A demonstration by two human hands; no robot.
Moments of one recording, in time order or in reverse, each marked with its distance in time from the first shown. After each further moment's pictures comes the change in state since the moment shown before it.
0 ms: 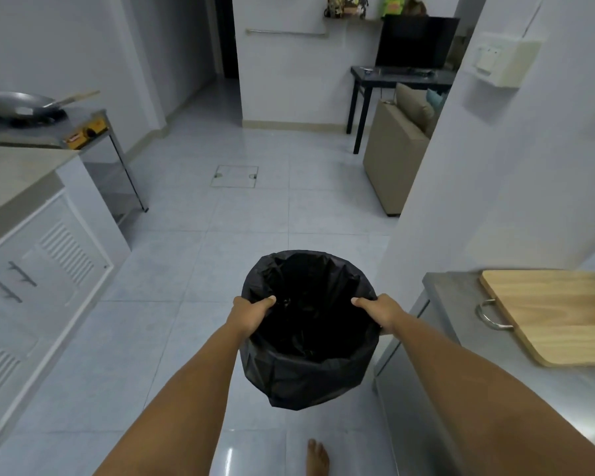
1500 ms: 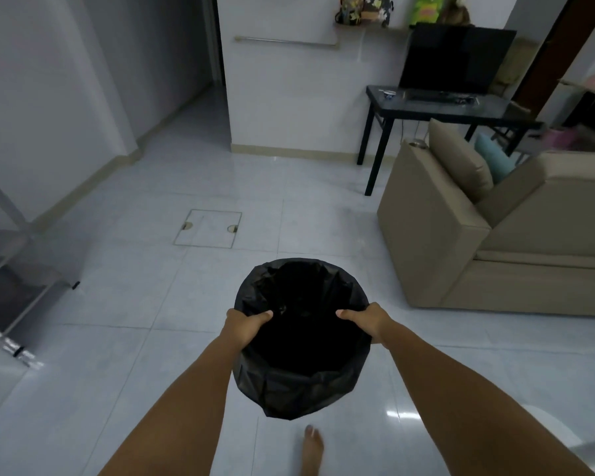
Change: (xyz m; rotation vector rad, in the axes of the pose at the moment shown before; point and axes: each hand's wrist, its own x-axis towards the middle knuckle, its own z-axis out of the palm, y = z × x) left_hand 0.652 0.434 0.127 -0.049 0.008 -0.043; right_hand 0.667 -0.417 -0.155 0.006 -0.086 -0.003
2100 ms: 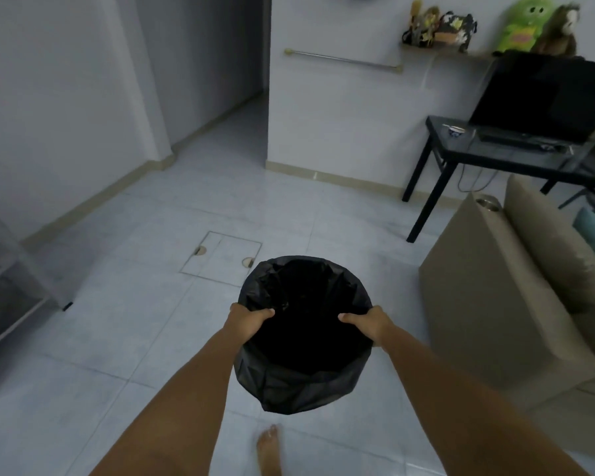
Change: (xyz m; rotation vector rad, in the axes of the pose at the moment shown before) left_hand 0.288 0.227 0.010 -0.093 0.126 -0.027; right_hand 0.316 -0.248 -0.047 -0.131 -0.057 -0.110
